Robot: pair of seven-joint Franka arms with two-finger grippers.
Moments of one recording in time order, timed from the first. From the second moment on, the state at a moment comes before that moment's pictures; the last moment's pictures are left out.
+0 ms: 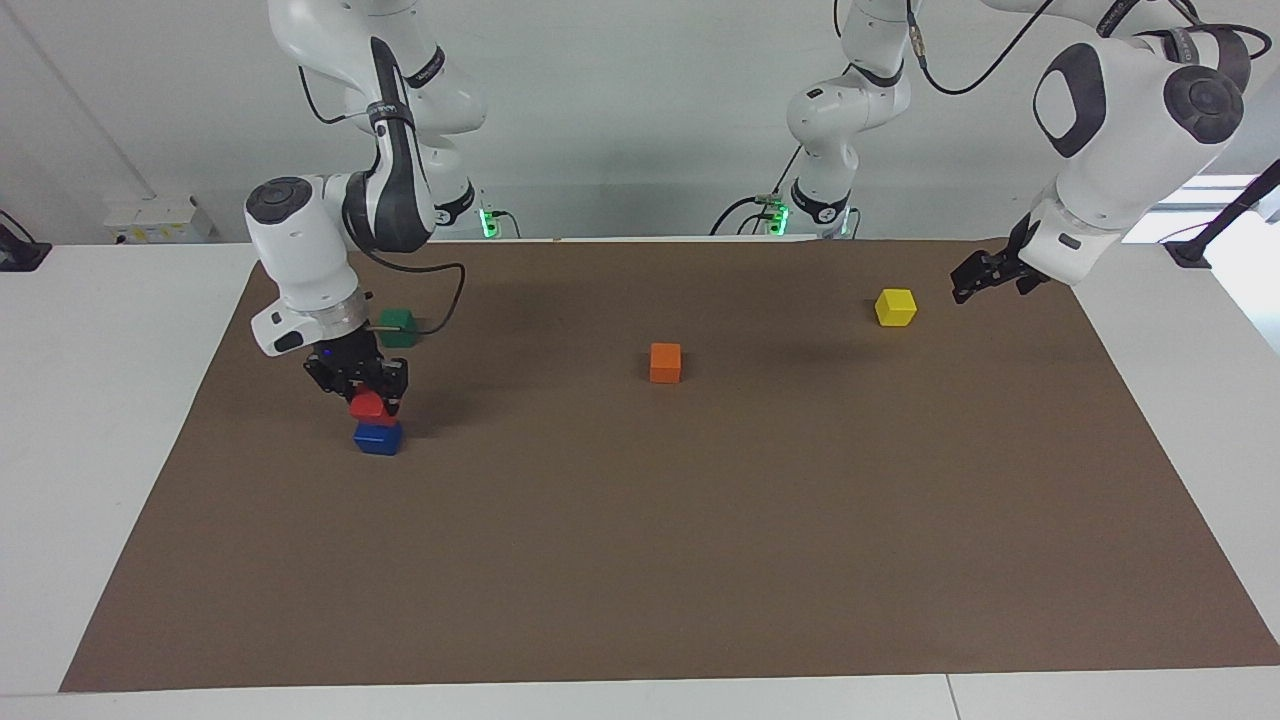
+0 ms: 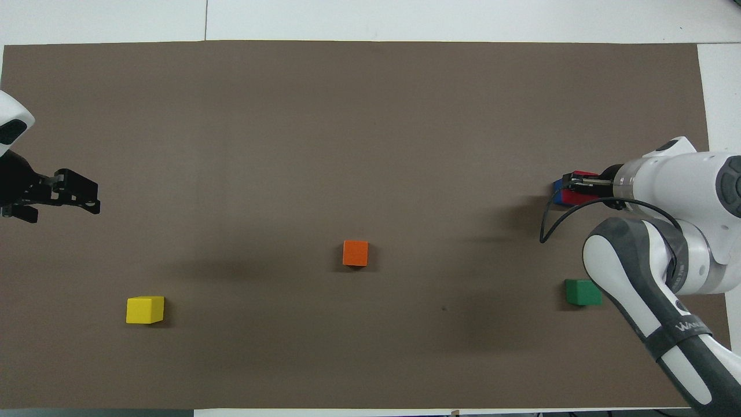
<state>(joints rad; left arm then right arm) 0.35 0.06 -0.35 -1.65 0.05 1.49 -0.10 0.00 0.04 -0.01 -2.22 0.02 2.44 0.16</state>
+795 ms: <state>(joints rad) 0.18 0.00 -0.19 -1.66 0.03 1.43 -0.17 -0.03 0.08 -0.02 -2.23 0.01 2.49 0.16</state>
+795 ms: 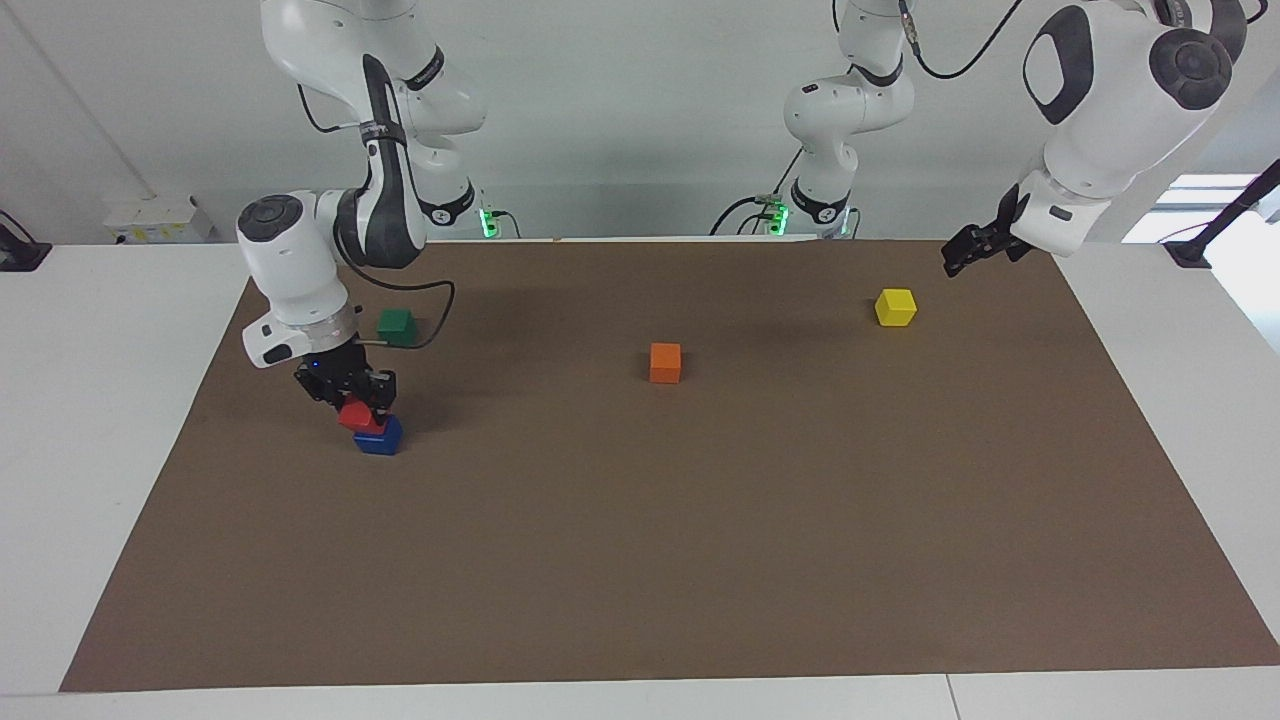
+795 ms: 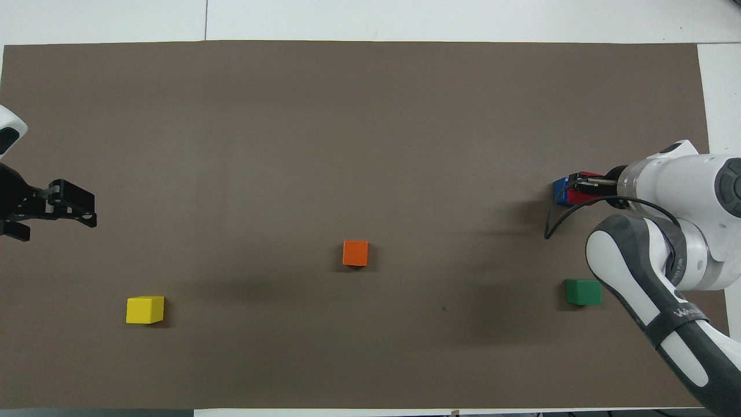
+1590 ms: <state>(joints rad) 0.15 0.00 -0.16 -1.67 0.01 1.48 -0.15 -0.03 0.08 -0.02 -2.23 0.01 2.49 0.16</state>
